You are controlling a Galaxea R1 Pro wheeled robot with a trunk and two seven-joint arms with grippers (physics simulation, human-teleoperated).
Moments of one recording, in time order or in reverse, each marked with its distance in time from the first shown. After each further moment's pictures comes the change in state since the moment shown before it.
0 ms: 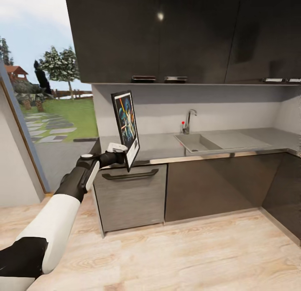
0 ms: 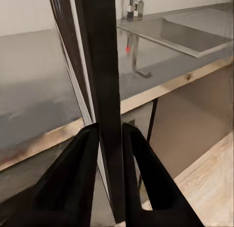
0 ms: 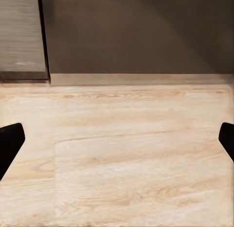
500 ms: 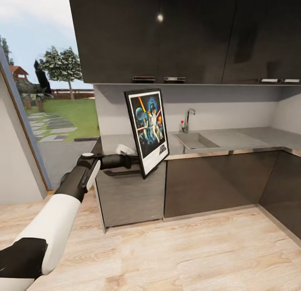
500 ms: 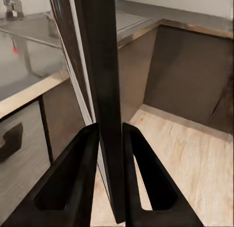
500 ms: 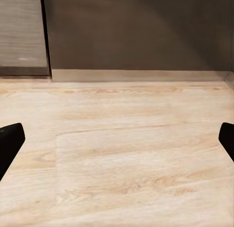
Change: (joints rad) left arm 0.002 0.001 -0.031 -0.033 -0.002 0.011 -0.441; right arm 0.000 -0.003 -0.001 -0.004 -0.001 0.002 0.003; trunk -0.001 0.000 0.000
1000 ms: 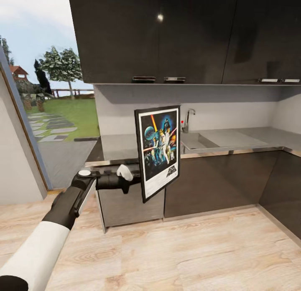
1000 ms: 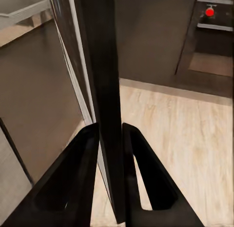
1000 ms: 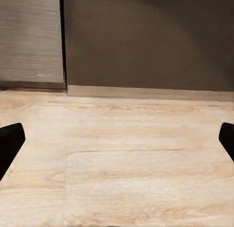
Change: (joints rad) left arm 0.212 0.081 -0.115 -0.237 -0.003 -0.010 -0.174; right arm 0.000 -0.030 -0.008 -0.347 -0.008 0.338 0.110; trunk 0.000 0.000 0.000
